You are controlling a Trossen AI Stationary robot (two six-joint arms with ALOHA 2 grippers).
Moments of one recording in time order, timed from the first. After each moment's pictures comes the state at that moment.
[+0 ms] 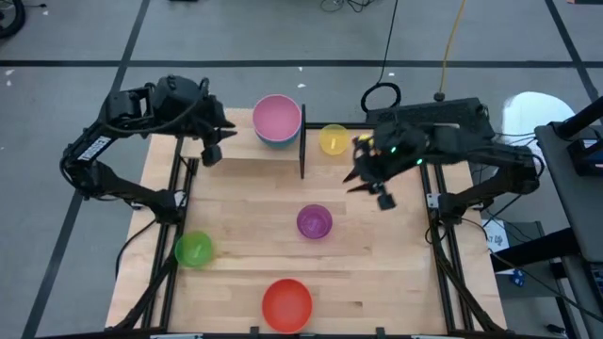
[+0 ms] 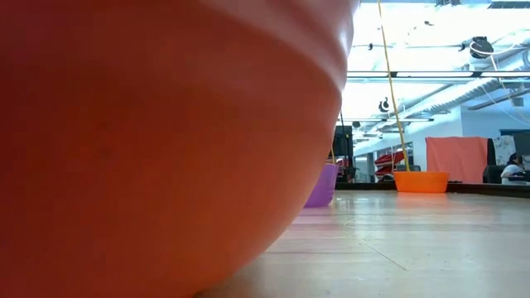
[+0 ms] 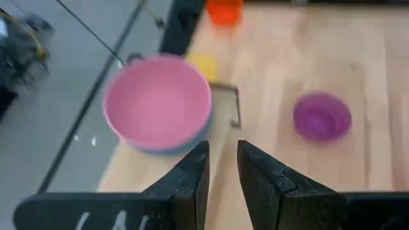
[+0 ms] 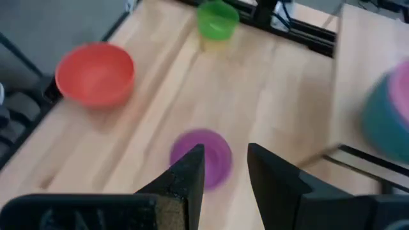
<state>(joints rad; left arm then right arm) 0.33 1.28 1.88 -1.34 -0.06 0.17 -0.07 1.31 1.53 -0.96 -0.24 -0.34</state>
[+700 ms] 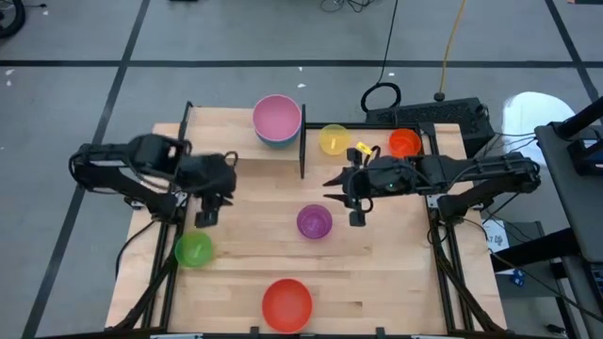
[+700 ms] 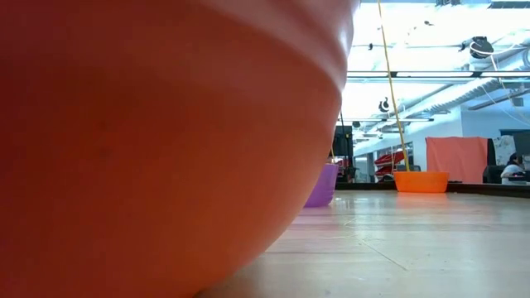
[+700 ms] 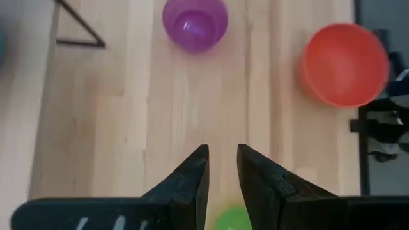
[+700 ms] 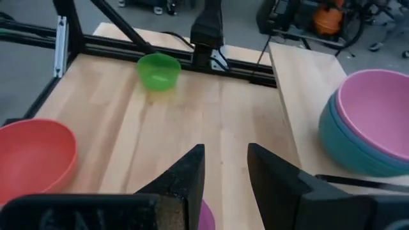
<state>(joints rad) -0.15 1.29 1.63 -1.44 0.01 -0.20 0.12 1.31 1.35 -0.54 0.16 -0.08</state>
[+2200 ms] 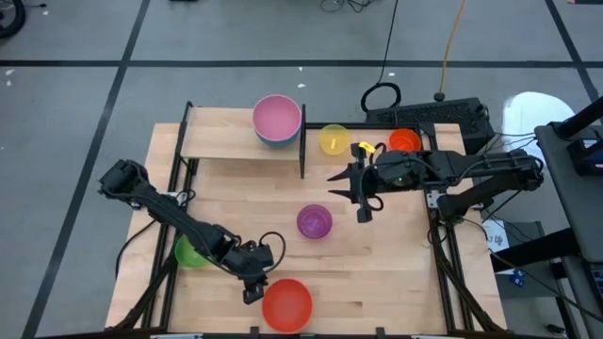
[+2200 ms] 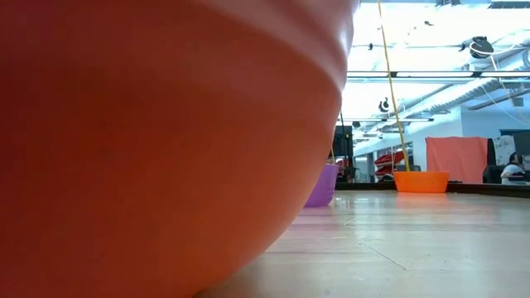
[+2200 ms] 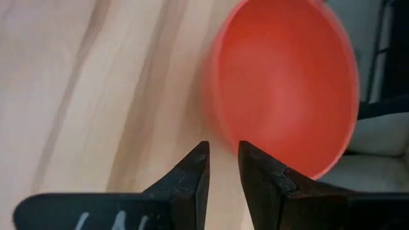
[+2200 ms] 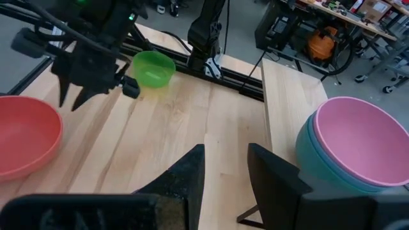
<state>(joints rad) -0.56 1.60 1.02 -0.35 0.04 -0.91 0.13 1.26 1.35 -0.55 0.18 -0.26</state>
